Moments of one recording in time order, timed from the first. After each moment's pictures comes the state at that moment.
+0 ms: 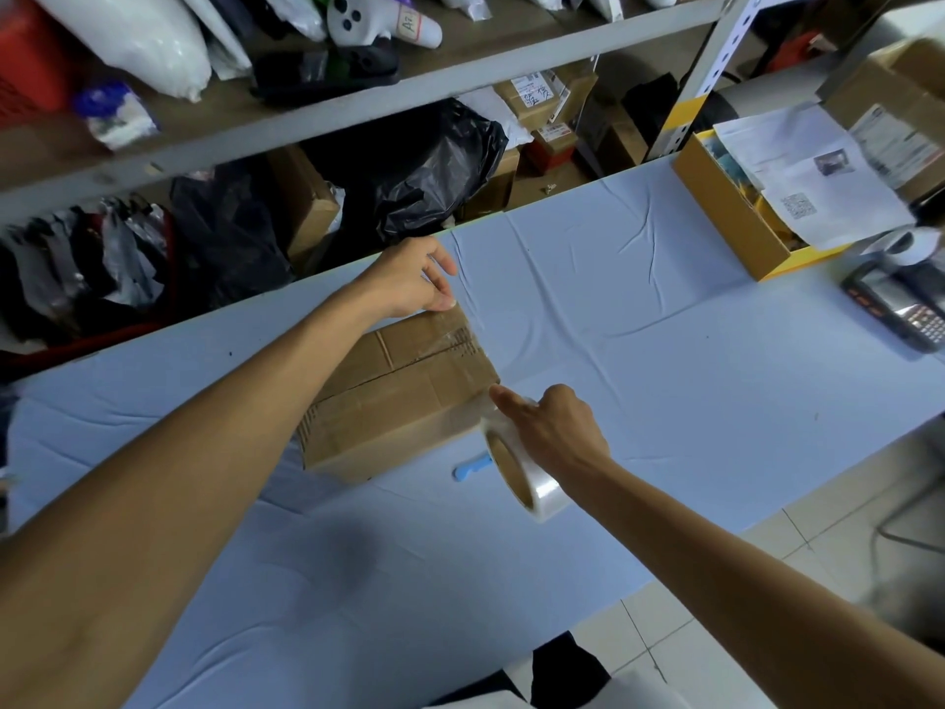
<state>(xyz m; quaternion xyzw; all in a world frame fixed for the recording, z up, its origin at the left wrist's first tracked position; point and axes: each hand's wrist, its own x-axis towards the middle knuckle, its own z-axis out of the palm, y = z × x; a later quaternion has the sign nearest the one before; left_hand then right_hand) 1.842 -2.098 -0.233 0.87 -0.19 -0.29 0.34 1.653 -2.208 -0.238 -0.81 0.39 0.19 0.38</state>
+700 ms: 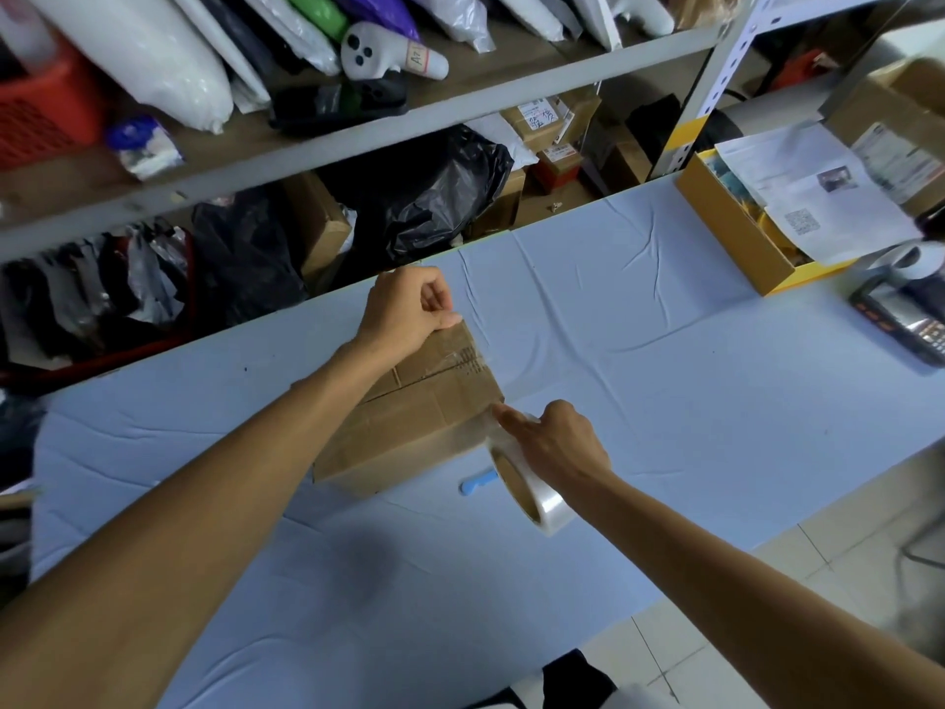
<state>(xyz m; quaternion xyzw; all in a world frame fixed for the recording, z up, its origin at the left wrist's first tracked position) 1.824 -2.090 -0.246 0.91 -0.20 -0.11 0.35 1.654 -2.211 -0.246 -0.82 0.38 0.22 0.37</state>
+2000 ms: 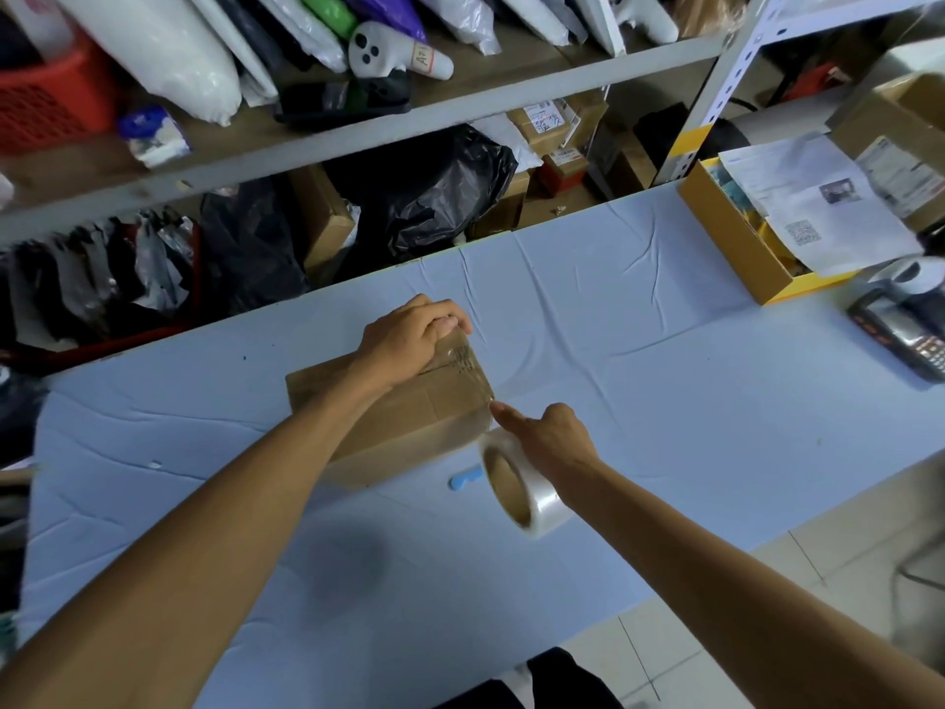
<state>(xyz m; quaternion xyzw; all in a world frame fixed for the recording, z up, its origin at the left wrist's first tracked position) 1.798 -2.087 -0.261 0.92 -0.25 -0.17 0.25 1.649 -2.224 -0.246 -0.78 0.39 0.22 0.44</state>
